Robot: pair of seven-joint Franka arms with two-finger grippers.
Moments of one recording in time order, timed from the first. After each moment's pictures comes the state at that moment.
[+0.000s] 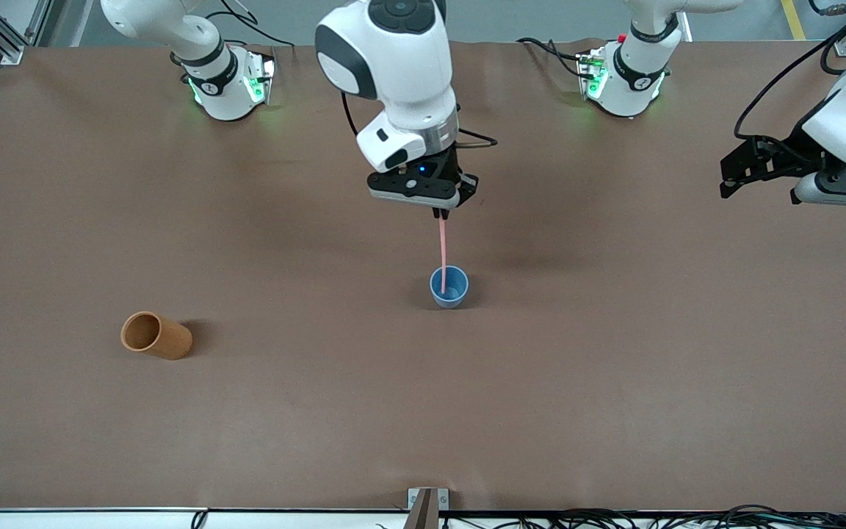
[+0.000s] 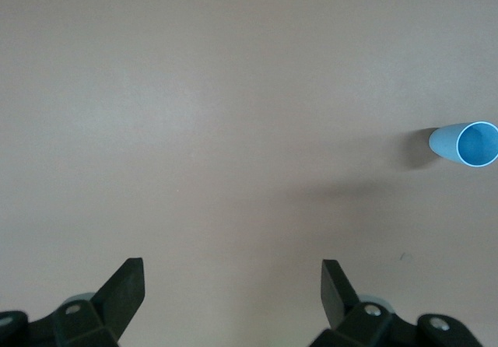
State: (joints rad) left arm -0.10 0.02 -0.05 -1.49 -0.01 1.55 -0.04; right arm 0.85 0.50 0.00 -1.25 -0.08 1.95 1.11
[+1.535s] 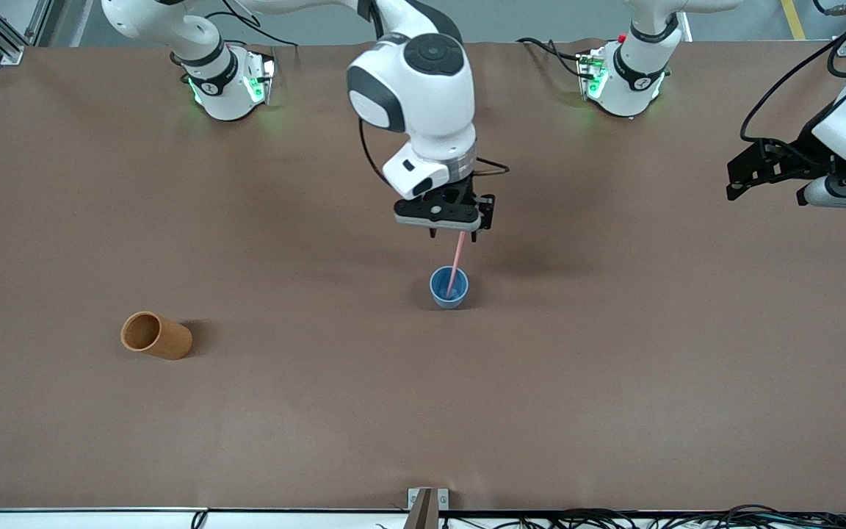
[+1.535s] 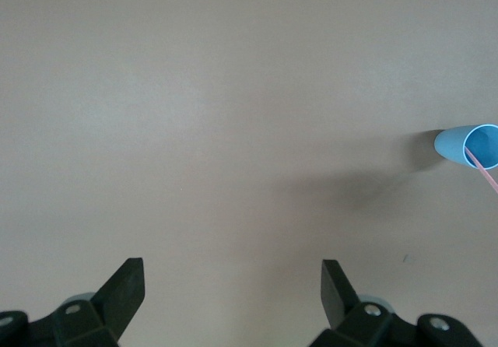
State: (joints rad) left arm -0.09 0.03 -0.05 -1.49 -0.01 1.55 -0.04; right arm 0.84 0.57 -0.03 -1.21 -0.10 2.02 1.05
